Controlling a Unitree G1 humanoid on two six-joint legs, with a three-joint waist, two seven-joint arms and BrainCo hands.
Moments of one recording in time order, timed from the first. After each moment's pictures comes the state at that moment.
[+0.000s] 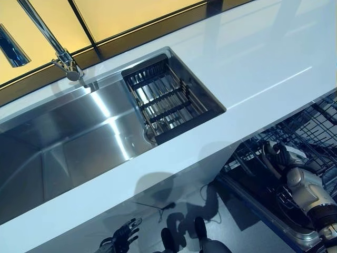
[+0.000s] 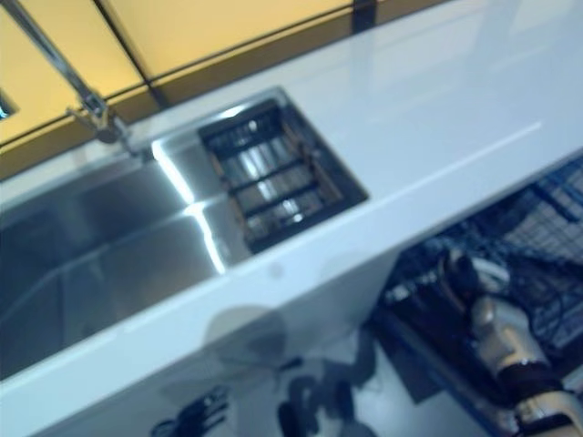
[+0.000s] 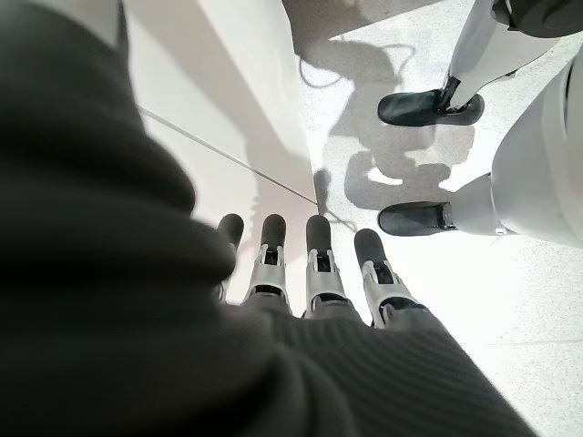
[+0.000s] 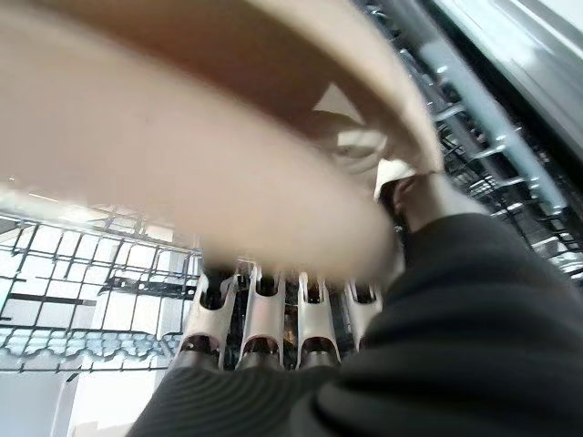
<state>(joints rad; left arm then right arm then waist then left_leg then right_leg) -0.04 0.26 -0.24 1.04 -0.60 -0.06 -0.28 -0.34 -0.84 0.21 0.48 -0.48 0.26 -0.10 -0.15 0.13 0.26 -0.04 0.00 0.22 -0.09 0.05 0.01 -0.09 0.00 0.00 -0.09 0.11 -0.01</state>
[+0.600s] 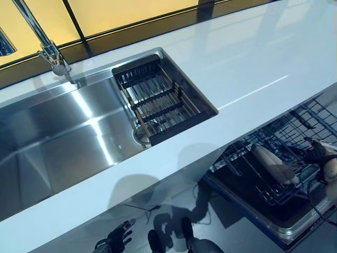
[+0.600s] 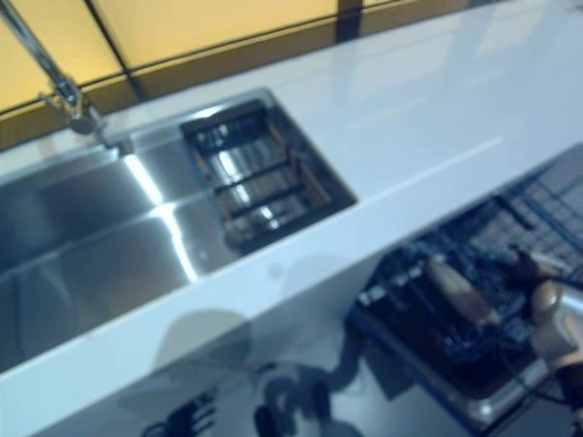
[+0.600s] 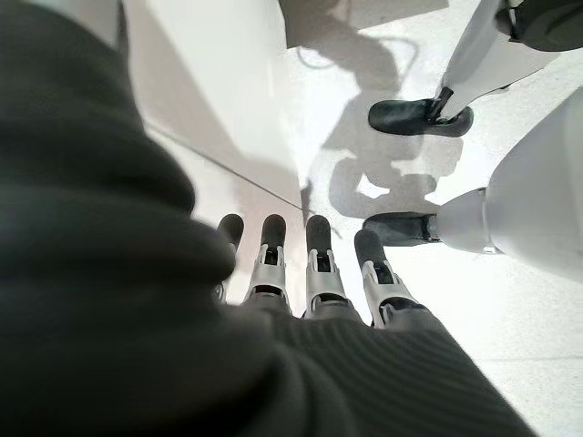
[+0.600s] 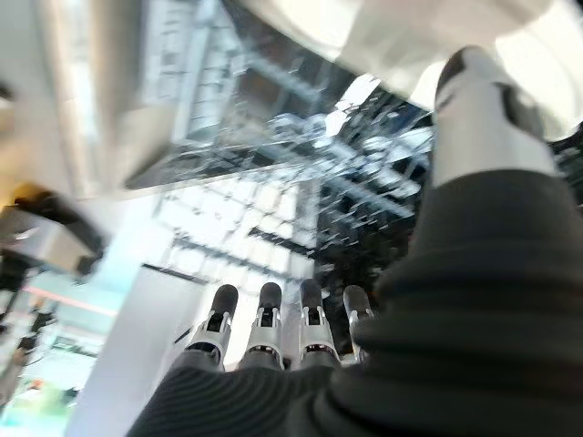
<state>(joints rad) -0.05 0.27 -0.17 1.08 -0.59 0.00 -0.19 -0.28 -1.10 0.07 0.32 -0.45 0.42 0.30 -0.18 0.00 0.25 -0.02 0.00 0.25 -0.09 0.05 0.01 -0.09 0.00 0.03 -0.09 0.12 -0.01</state>
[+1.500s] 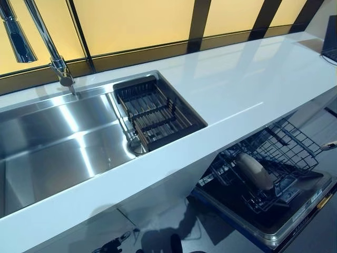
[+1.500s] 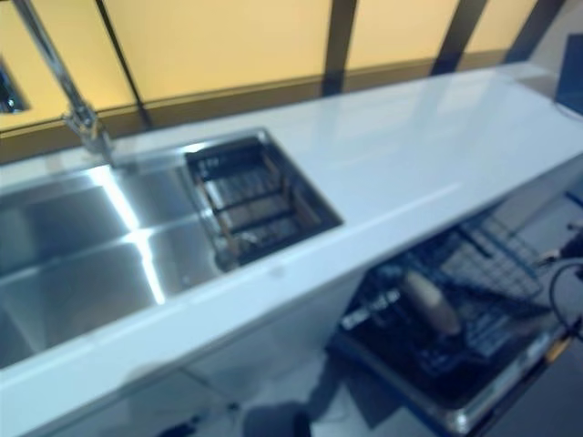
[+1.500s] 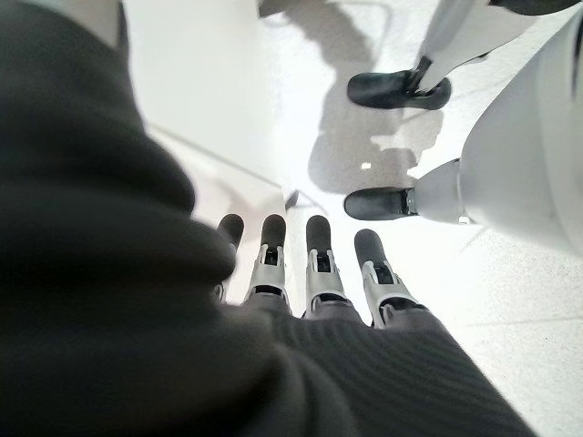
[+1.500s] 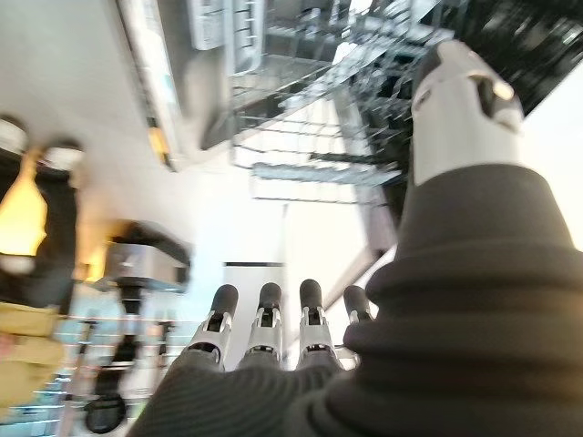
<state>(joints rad) -0.06 0.28 -0.10 1.21 -0.52 0.08 -0.08 -0.55 -1.27 0.20 0.66 -0.17 0.53 0.43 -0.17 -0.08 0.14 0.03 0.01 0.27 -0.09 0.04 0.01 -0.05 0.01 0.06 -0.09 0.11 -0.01</state>
